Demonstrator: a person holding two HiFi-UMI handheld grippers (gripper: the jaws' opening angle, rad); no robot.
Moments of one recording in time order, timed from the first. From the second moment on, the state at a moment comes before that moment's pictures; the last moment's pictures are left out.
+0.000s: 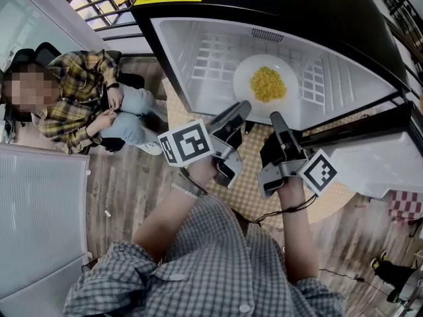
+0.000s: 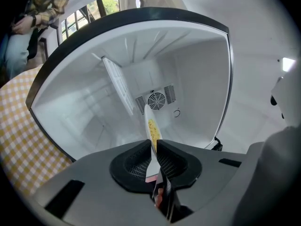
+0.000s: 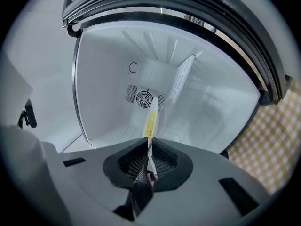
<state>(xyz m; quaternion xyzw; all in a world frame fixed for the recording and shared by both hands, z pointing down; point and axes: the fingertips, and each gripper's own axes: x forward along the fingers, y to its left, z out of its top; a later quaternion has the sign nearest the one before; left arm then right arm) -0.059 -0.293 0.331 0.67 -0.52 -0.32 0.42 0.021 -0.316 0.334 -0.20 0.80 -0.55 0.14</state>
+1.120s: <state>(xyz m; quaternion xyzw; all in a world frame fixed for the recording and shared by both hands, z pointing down) -0.050 -0.183 0.387 0.60 -0.59 -0.30 0.44 0.017 -0.220 0.384 -0.11 0.81 -0.58 0.01</state>
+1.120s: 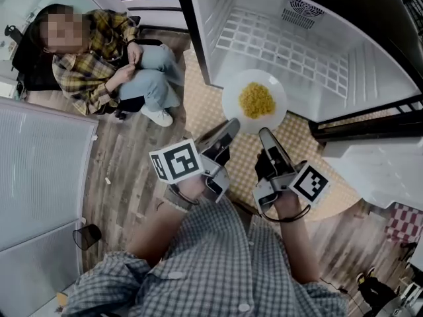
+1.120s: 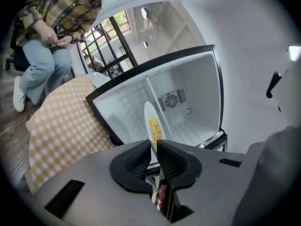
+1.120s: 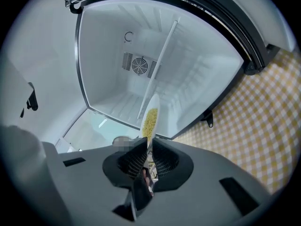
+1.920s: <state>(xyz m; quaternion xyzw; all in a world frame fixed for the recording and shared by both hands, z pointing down) -0.070 -0.137 0.491 0.53 -0.63 -0.26 0.51 -0.003 -0.181 0.490 -0.12 0.78 -0.59 -0.14</state>
